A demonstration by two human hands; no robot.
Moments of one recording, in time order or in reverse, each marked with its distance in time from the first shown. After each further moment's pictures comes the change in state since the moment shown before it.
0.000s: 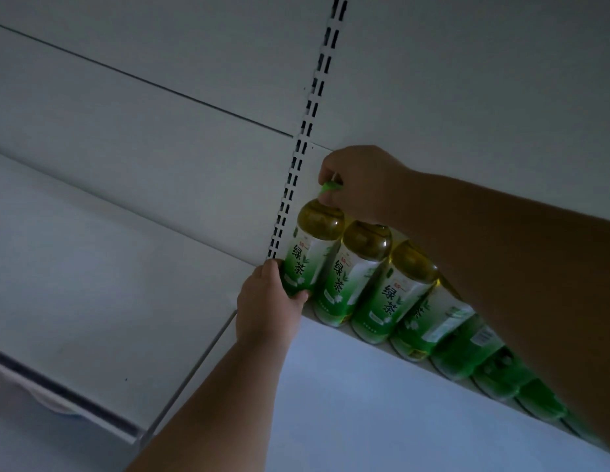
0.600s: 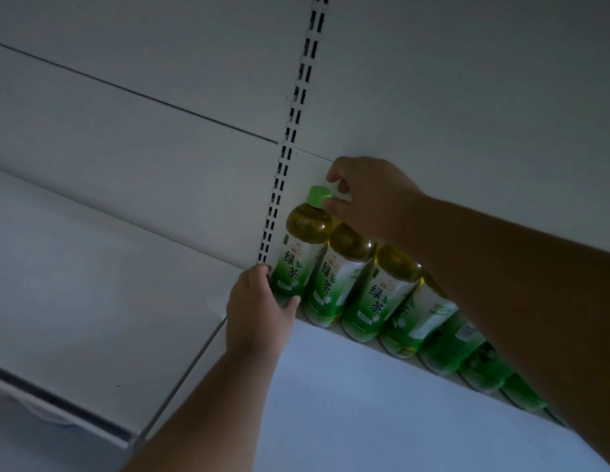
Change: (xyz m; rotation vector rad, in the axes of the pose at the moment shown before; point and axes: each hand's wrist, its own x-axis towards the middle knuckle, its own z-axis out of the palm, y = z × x) left_hand -0.013 0.001 -0.006 0.035 0.076 0.090; right_hand -0.031 0.016 0.000 0.030 0.103 0.050
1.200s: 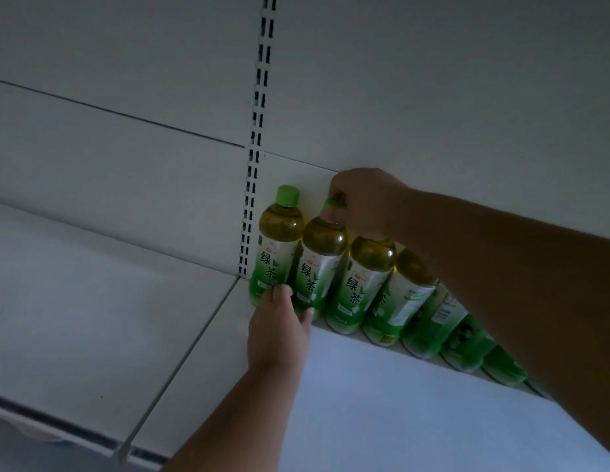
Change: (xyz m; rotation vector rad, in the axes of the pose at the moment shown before) left_hand -0.035 0.037 0.026 0.014 -0.120 0.029; right_hand -0.013 0.030 -0.008 -0.033 -0.137 0.128
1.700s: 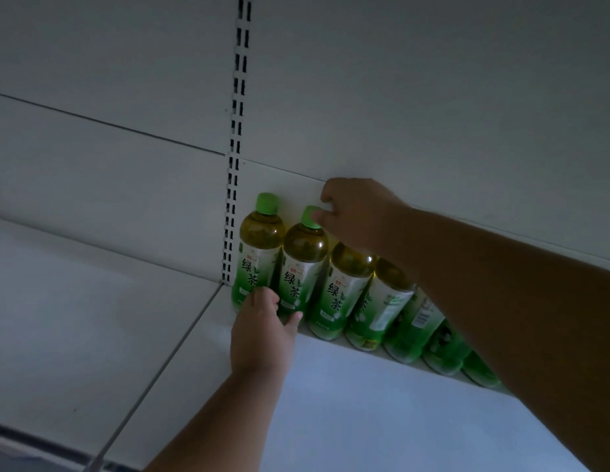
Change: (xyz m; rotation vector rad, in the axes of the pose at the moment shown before) left_hand 0.001 0.009 -0.003 -0.021 0.010 0.006; right_hand -0.015 0.013 -0.001 0.036 0.057 0.014
